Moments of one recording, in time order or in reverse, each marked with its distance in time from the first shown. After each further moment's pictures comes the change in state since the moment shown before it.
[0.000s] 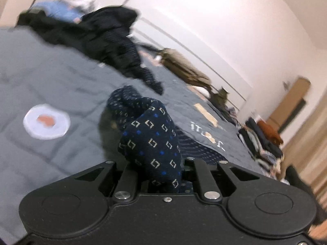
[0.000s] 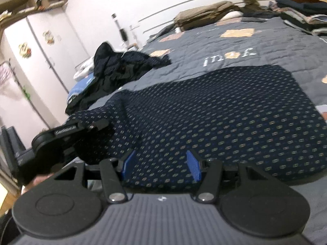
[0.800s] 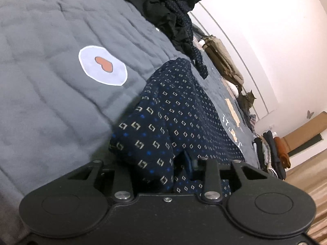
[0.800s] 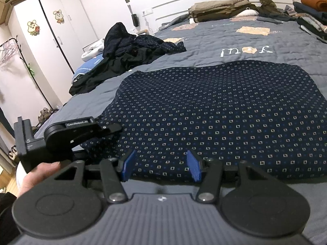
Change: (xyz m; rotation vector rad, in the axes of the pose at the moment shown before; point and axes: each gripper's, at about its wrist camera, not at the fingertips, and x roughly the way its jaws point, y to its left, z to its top) left arm 0.010 0.083 -0.018 -0.430 0.150 0.100; right arm 0.024 0.035 -0.017 -0.125 0.083 0.017
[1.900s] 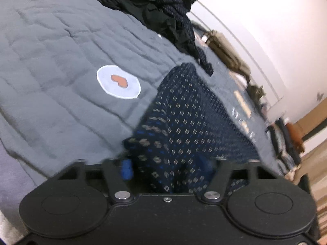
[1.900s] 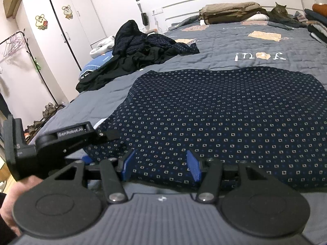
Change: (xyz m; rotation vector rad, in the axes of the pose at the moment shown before) left arm -0.042 -0.009 0.004 0.130 -0.025 0.062; right arm 0.010 0.024 0.004 -0.047 -0.004 0.020
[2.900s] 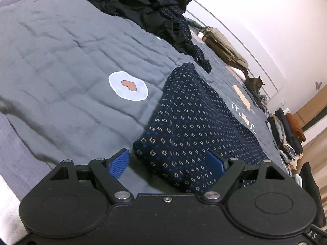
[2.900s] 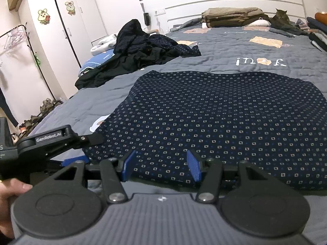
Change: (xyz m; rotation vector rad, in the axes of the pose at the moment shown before) left arm -0.022 0.009 0.003 0.086 0.047 0.035; right arm 0.002 0.013 -0.002 -0.046 -0.003 -0.015
